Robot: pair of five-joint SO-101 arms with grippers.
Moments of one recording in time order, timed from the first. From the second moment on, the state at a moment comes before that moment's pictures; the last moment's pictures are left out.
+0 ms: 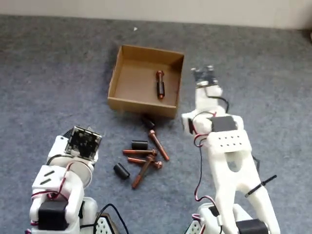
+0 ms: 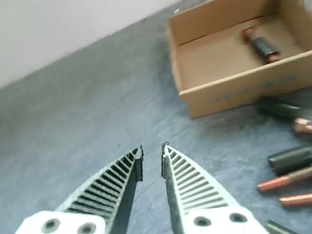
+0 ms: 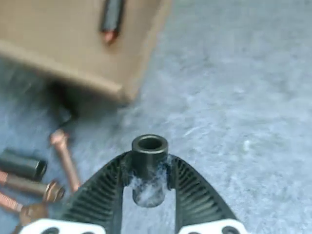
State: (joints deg) left arm -3.0 -104.0 72.7 68.5 -19.0; right arm -14.4 -28.5 39.9 53.6 5.9
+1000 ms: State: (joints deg) left arm 25.7 -19.7 50.5 56.2 4.2; right arm -2.5 -28.8 42.9 45.3 -0.4
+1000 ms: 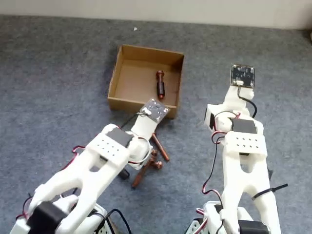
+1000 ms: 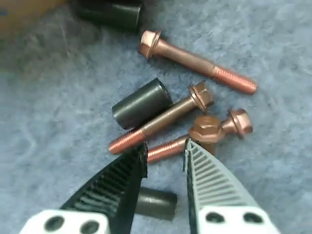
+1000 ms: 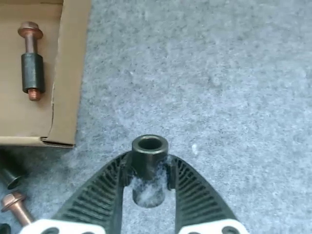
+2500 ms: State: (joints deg) left arm 33.3 -24.6 47.4 61.6 5.6; right arm -2.4 -28.8 42.9 45.3 -0.4
